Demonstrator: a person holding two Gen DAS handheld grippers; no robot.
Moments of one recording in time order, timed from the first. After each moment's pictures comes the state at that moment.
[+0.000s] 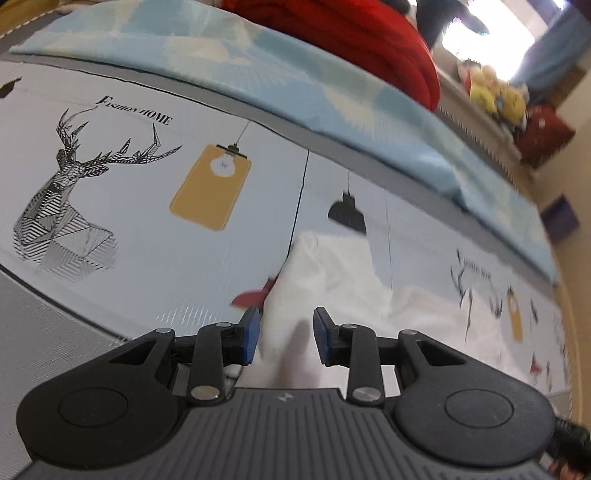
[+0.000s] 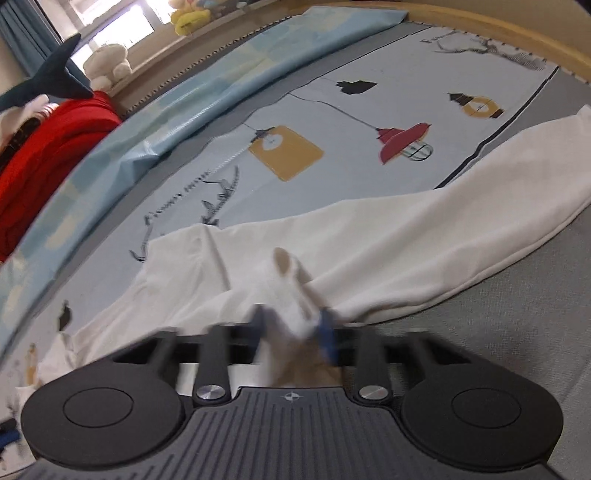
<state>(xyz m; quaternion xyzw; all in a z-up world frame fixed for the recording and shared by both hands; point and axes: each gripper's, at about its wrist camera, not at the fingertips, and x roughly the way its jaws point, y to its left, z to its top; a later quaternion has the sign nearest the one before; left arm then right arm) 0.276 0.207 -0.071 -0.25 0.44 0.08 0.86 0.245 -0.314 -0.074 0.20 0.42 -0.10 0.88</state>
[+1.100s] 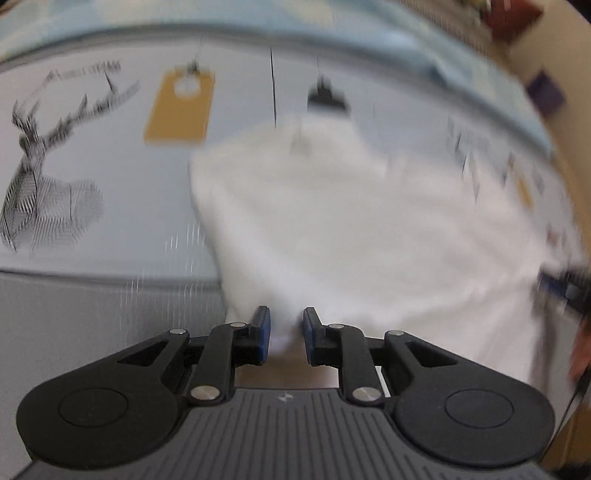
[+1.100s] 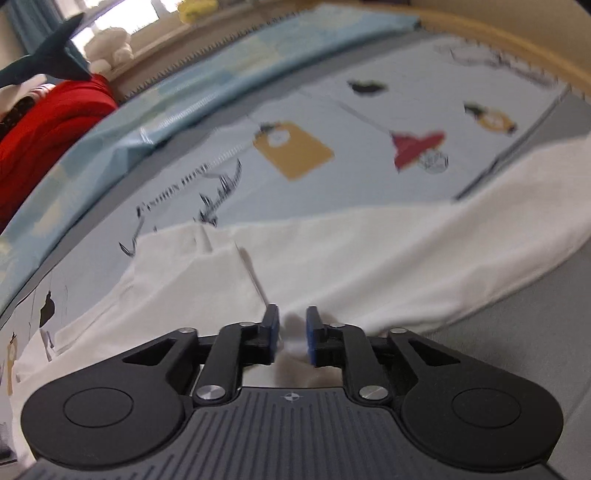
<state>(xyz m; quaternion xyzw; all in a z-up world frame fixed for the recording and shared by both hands) 0.258 0.193 -0.105 -0.11 0.58 -0.01 0.81 0.266 -0.302 -0.084 0.17 0.44 -0.10 0.87</state>
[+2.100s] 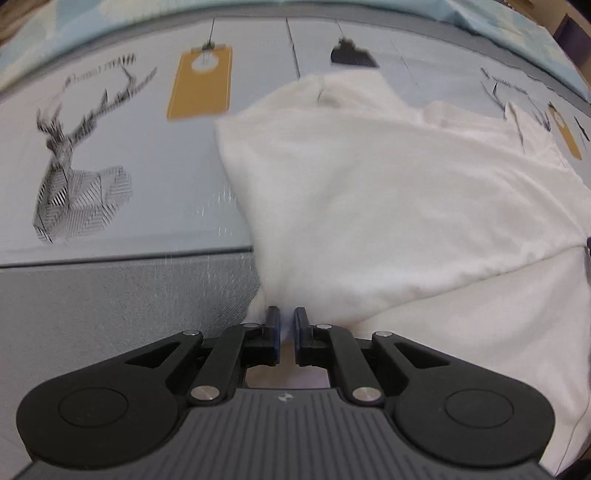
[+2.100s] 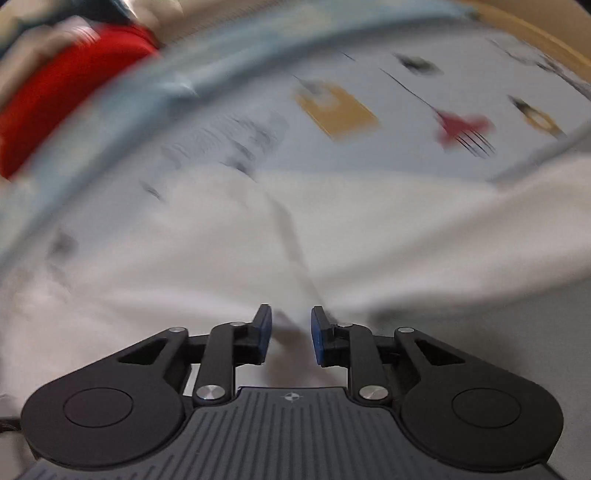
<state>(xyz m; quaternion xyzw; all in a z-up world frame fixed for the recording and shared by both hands) 0.261 0.166 -0.102 -0.03 0.60 0.04 0.80 0.267 -0.298 -0.093 0.13 0.49 -0.05 0.86</state>
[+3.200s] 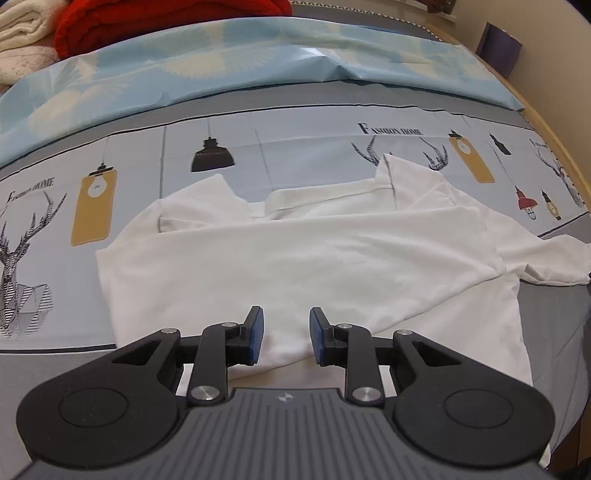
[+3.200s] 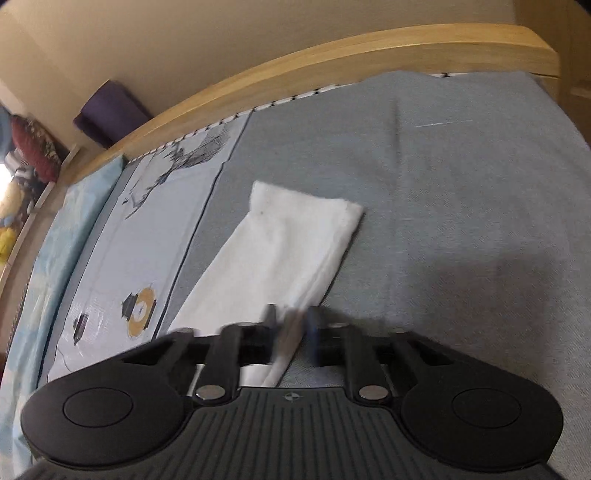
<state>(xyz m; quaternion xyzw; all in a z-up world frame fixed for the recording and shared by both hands) 0.275 0.060 -0.042 -0.01 0.52 -0.03 0.85 0.182 -0.602 -0.095 0.38 0.27 -0.35 0.81</state>
